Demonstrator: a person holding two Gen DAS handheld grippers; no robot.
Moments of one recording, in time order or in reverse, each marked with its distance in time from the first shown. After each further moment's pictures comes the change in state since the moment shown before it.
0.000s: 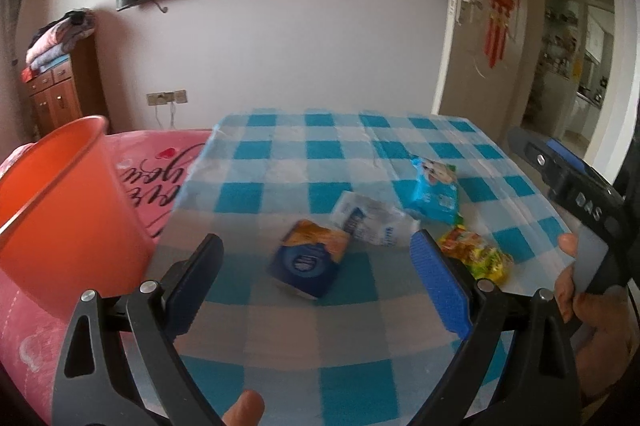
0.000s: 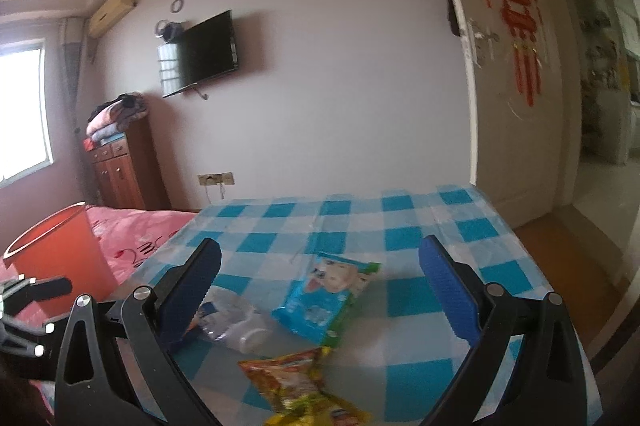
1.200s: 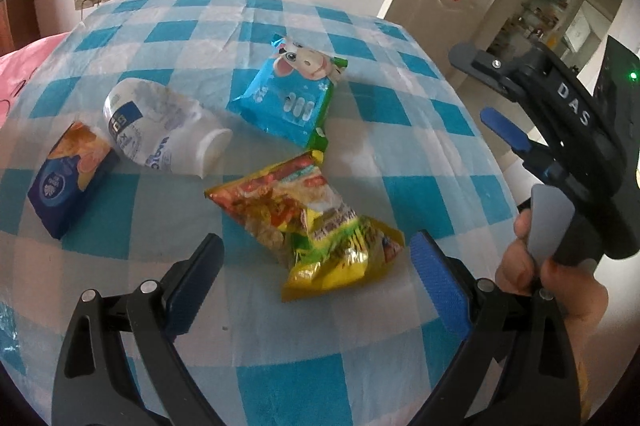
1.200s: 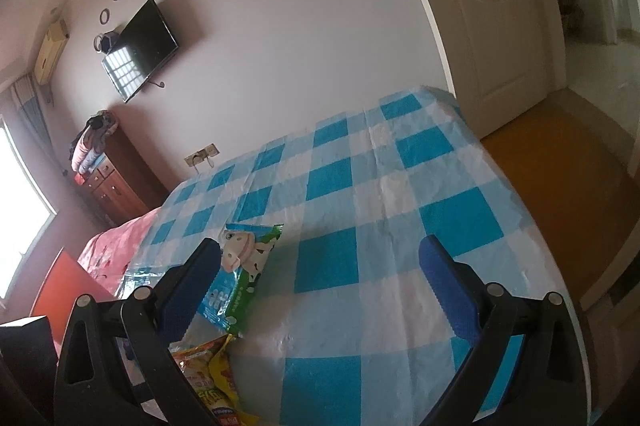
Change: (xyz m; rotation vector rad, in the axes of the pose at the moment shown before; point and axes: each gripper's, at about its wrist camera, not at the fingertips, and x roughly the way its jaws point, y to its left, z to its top) left arm 0.097 -0.122 -0.017 -0.111 0.361 -0.230; right arm 0.051 -0.127 -0.007 0.306 0.268 0.030
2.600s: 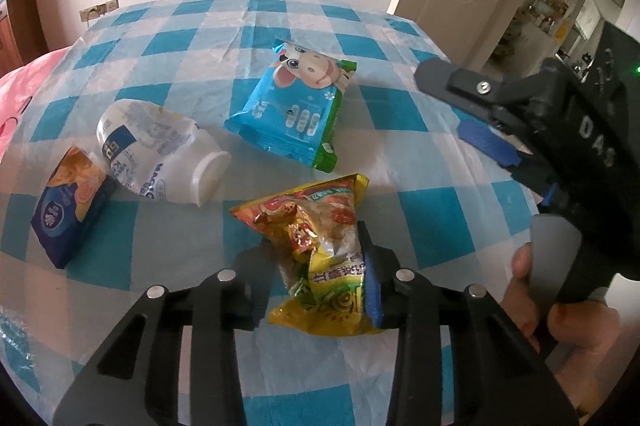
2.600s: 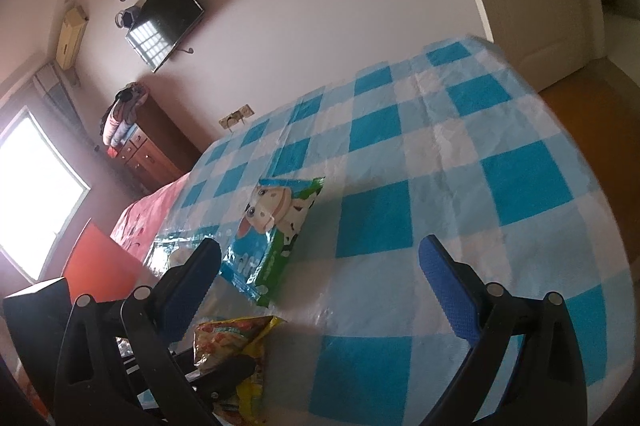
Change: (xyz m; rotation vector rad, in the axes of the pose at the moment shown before) left arm 0.011 -0.005 0.011 0.033 0.008 0.059; right arm 0.025 0.010 -0.012 0.006 0.163 0.148
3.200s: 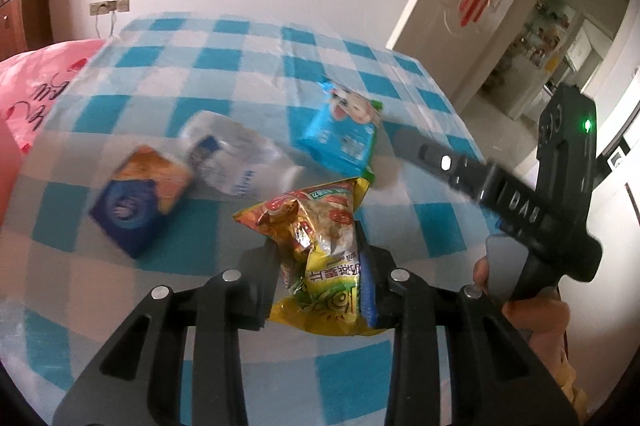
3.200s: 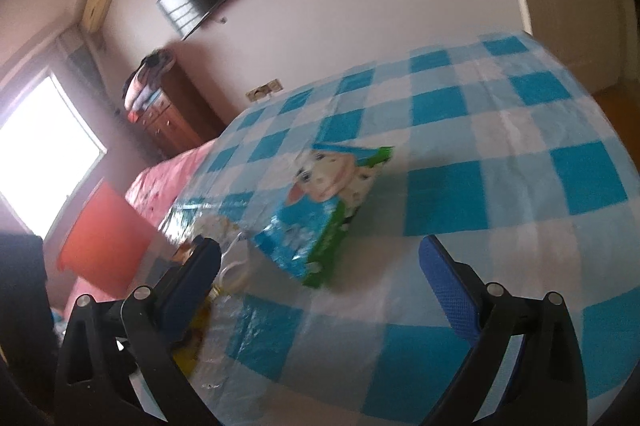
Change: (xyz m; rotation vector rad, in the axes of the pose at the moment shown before) left arm -0.055 0.060 -0.006 -0.074 -0.087 -0.062; right arm 0.018 0.047 -0.020 -0.142 0.063 0.062
